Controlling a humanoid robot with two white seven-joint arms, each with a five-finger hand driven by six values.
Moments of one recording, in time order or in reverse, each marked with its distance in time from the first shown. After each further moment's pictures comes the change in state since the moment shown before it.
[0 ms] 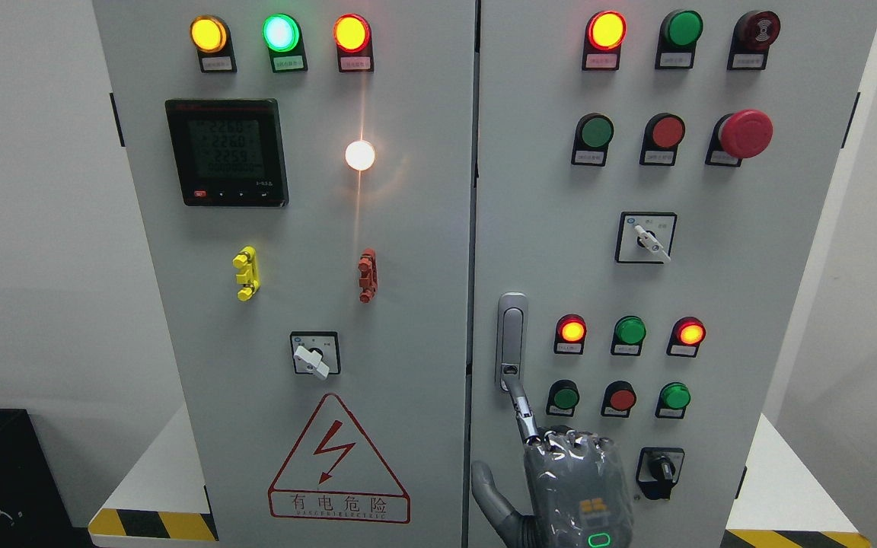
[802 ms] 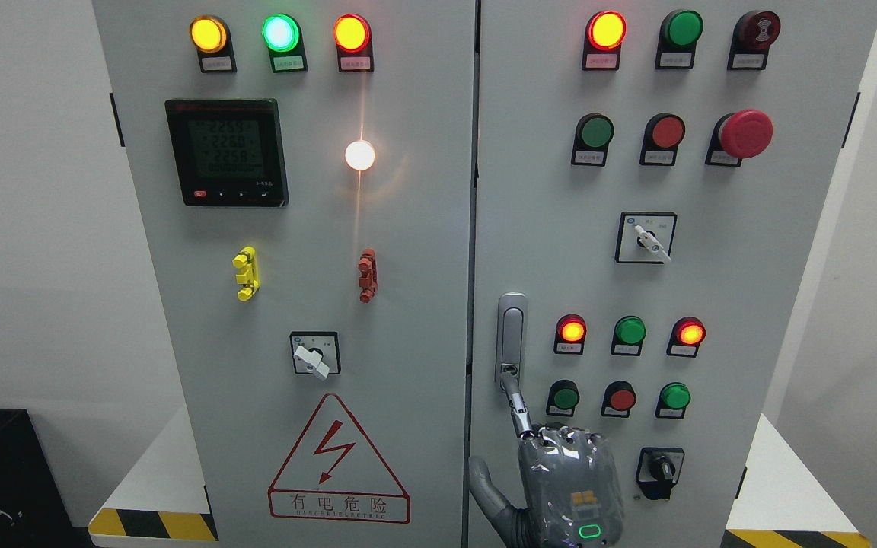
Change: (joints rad) left arm 0.000 0.000 0.000 0.000 0.000 0.000 0.000; right arm -0.030 0.001 0.006 0.047 0.000 0.031 -0.001
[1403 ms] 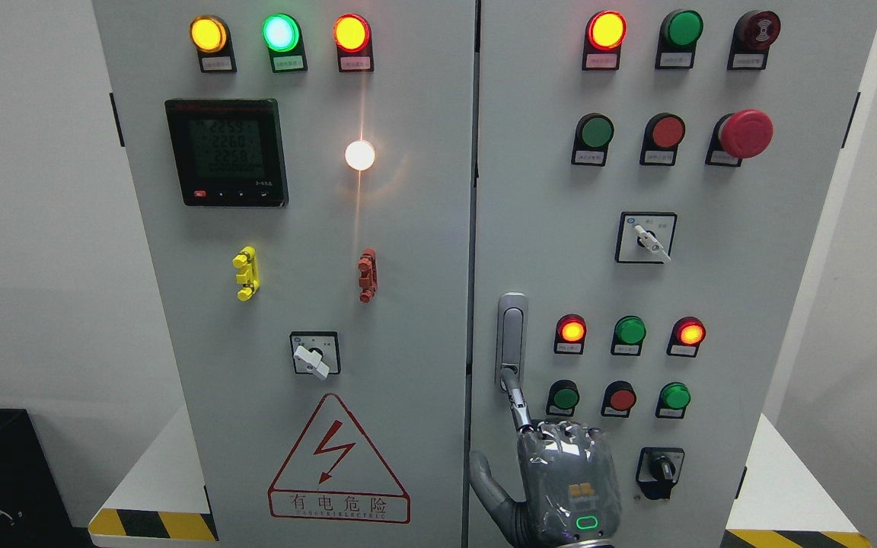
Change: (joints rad) left arm 0.000 0.000 0.000 0.000 0.000 0.000 0.000; right arm -0.020 0.000 -0.002 0.030 0.000 0.016 -0.001
